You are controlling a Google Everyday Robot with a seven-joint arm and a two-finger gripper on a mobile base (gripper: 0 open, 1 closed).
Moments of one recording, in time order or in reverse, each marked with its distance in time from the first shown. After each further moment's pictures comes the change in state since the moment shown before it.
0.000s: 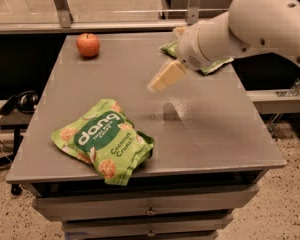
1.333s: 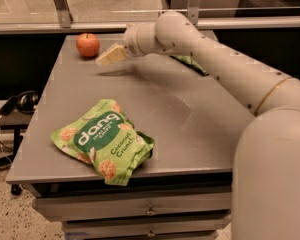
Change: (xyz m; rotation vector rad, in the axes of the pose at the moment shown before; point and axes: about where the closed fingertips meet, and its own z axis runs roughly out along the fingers) arm -0.074 -0.075 0.211 0.015 -0.289 0.174
